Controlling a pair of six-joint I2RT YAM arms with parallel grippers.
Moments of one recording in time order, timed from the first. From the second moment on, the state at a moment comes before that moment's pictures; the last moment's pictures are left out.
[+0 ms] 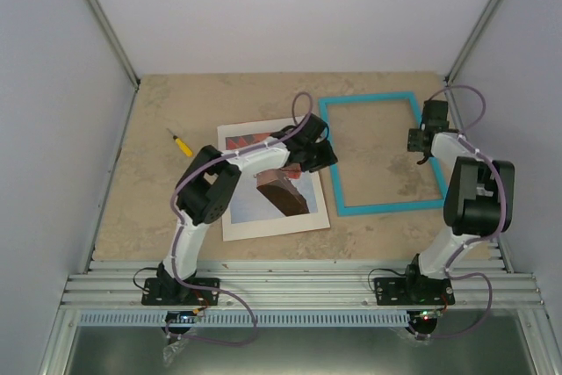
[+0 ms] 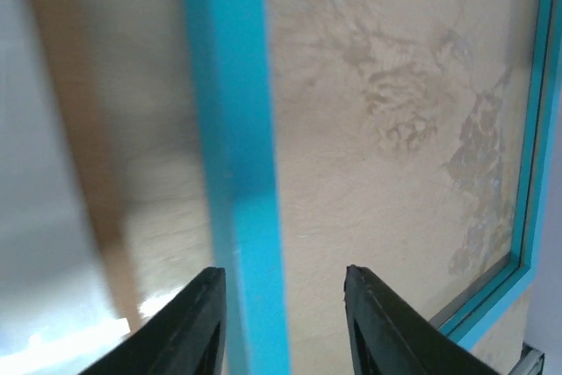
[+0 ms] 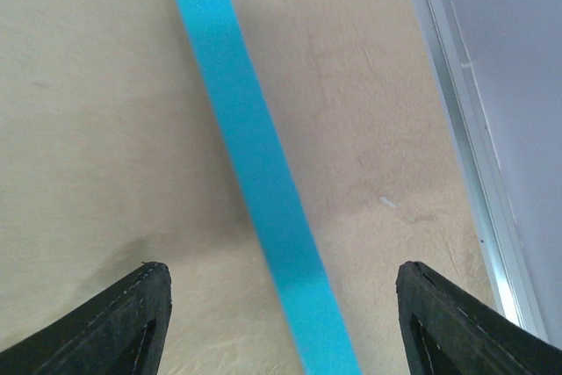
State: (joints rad) left arm -0.77 2.15 1.57 -0.29 0.27 -0.95; right arm -0.11 1.77 1.09 -0.29 0.31 -0.03
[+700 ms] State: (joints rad) left arm -0.29 1.44 0.88 -0.34 0.23 -0.79; right arm 0.44 1.82 1.18 -0.31 0.05 0.15
